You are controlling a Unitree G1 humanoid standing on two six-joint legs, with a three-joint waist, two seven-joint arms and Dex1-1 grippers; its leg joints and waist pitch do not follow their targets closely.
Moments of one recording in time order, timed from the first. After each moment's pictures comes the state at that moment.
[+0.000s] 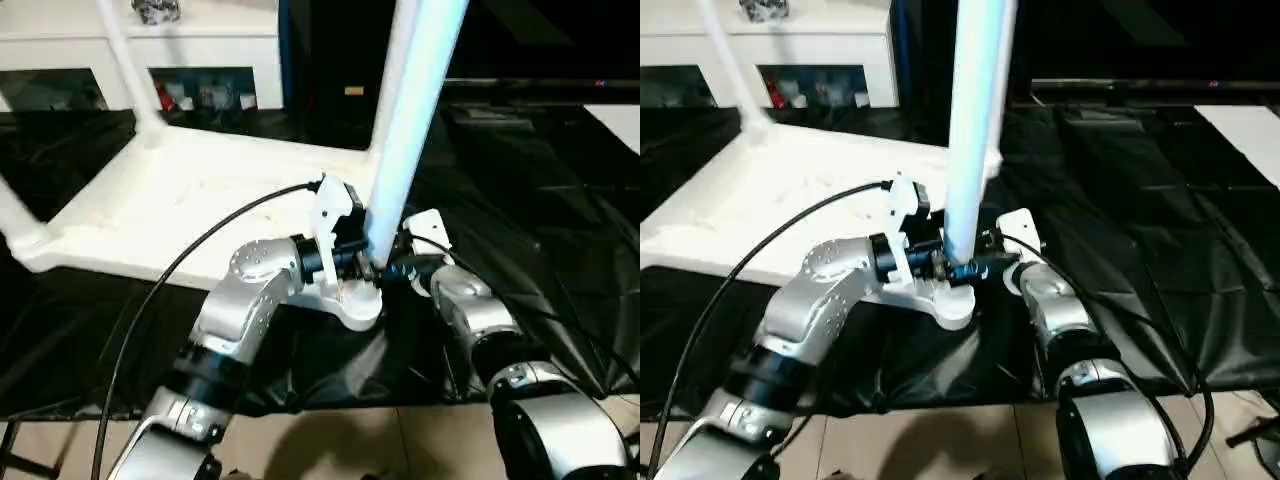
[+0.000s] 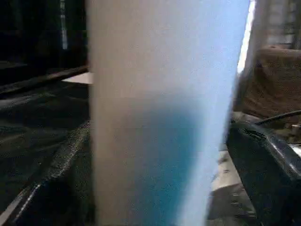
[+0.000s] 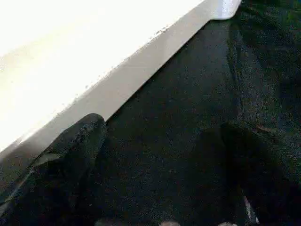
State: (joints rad) left arm -0.57 0.03 -0.20 0.32 -0.26 0.13 -0.90; right arm -0.70 -0.15 0.01 1.03 -0.01 -0.01 0.30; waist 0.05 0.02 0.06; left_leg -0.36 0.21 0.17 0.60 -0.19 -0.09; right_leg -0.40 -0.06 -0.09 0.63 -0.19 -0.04
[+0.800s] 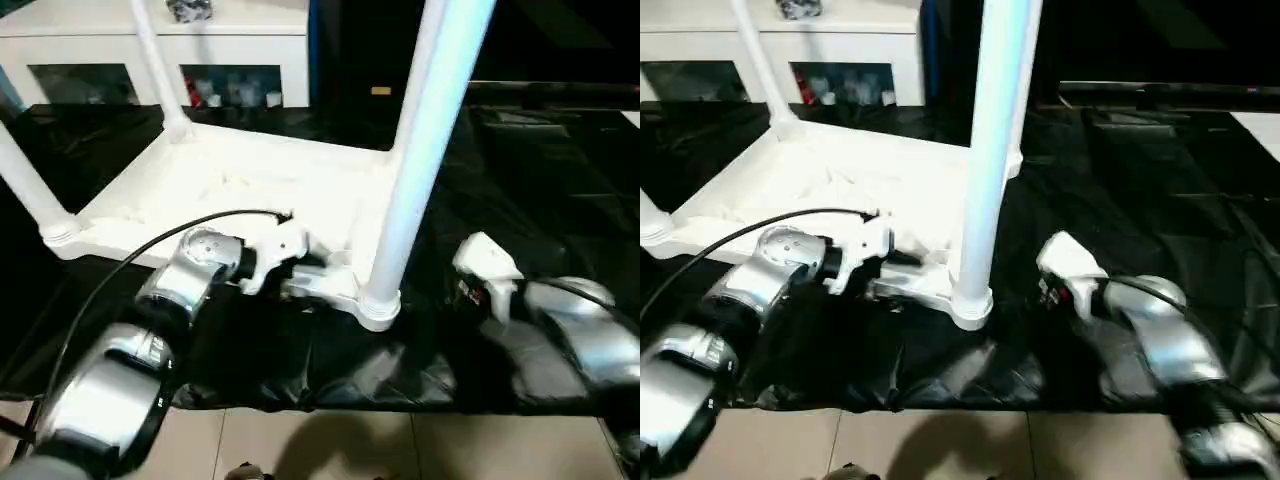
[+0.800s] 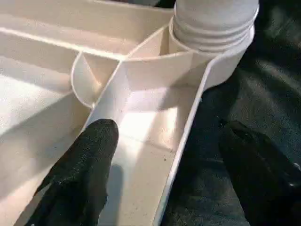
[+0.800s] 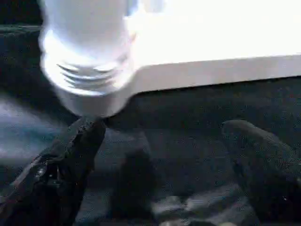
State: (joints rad) left arm -0.84 0.33 -0.36 1.02 0.04 -0.20 -1.22; right arm -0.35 -0.61 0.16 0.27 0.07 0.17 1.02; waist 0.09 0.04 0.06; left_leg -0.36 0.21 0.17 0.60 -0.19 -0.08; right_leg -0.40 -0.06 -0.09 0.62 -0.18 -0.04
